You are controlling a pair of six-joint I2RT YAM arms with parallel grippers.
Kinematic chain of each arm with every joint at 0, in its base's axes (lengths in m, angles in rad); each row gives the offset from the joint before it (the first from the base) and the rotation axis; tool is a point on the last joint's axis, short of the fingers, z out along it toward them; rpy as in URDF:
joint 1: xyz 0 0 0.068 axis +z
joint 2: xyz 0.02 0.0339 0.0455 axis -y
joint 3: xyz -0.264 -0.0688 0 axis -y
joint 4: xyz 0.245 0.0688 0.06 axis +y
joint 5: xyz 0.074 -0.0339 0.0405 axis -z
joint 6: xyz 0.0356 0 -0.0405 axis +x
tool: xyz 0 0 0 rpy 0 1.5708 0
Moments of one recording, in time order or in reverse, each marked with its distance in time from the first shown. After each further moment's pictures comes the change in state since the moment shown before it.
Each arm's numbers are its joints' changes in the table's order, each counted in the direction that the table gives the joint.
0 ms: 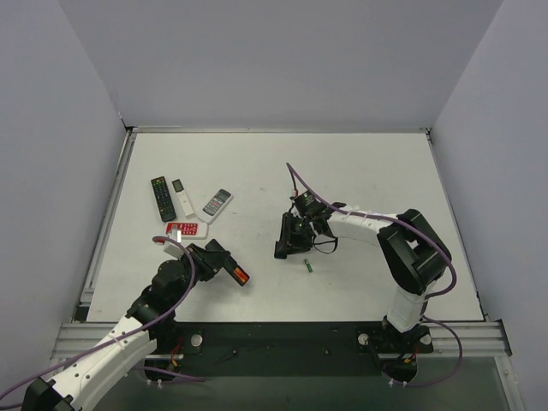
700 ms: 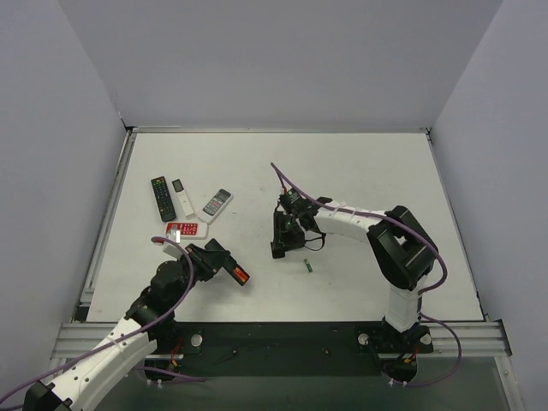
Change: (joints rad) left arm 0.000 0.034 0.000 0.017 0.004 -0.004; right arm 0.070 -0.074 0.142 0.118 0.136 -0.019
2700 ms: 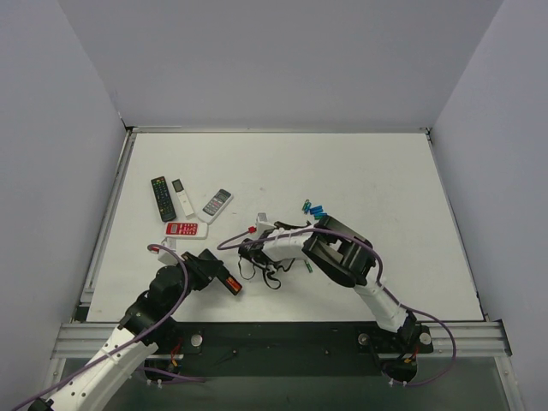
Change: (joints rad) left arm 0.000 0.204 0.008 0.345 -0.050 -0.011; right arm 0.305 -0.401 0.225 0.370 1.465 -0.546
